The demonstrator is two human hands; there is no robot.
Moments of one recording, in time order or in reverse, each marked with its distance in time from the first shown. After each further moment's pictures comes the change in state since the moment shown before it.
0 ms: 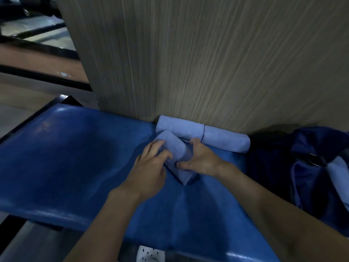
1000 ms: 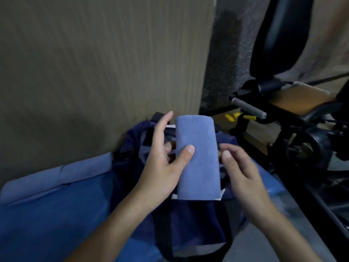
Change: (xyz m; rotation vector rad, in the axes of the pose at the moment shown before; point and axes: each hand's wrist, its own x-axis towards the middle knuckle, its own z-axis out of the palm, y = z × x) left_hand 0.037 0.394 0.107 -1.036 -0.254 0.292; right_hand -0.305 0.252 -0.142 0.833 1.023 -0.096
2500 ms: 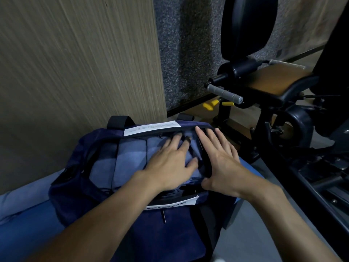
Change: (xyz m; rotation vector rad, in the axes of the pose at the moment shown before) left_hand 0.085 -0.087 0.076 1.365 -0.499 0.048; right_hand 0.063 0.047 -0.069 -0.982 -0.397 0.011
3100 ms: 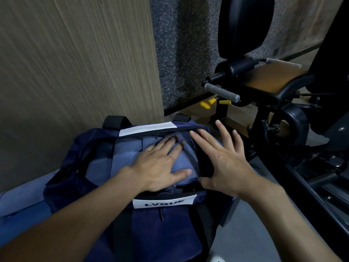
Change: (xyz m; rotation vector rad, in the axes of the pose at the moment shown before) left_hand -0.004 -0.028 0.002 0.244 -0.173 0.121; right_hand -0.008 0.009 -0.003 -0.281 0.114 -0.068
